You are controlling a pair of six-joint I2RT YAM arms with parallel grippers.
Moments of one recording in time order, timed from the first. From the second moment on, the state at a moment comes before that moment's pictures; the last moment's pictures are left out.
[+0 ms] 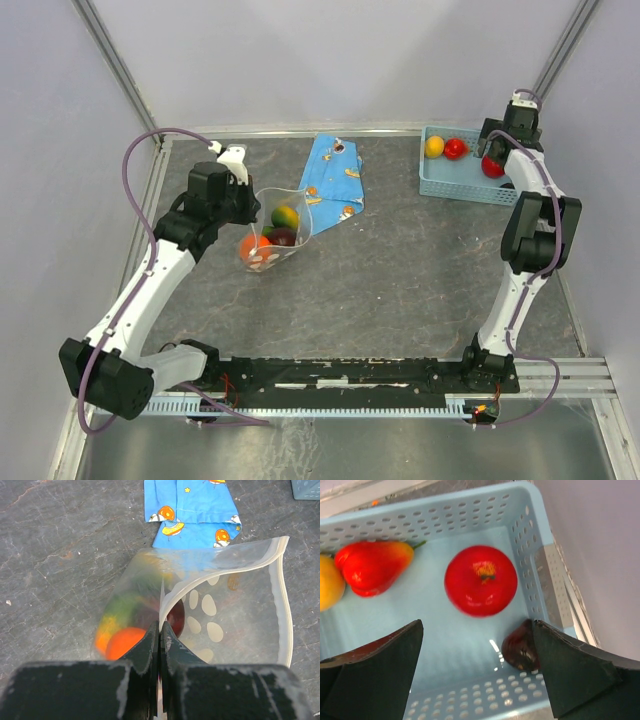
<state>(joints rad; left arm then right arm) -0.33 1.15 1.12 -0.52 0.03 -0.17 -0.19 2.10 1.75 -0.31 0.22 0.07</state>
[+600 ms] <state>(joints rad) -0.30 1.20 1.12 -0.52 0.03 -0.17 -0.22 2.40 1.95 -0.24 0.16 0.04</state>
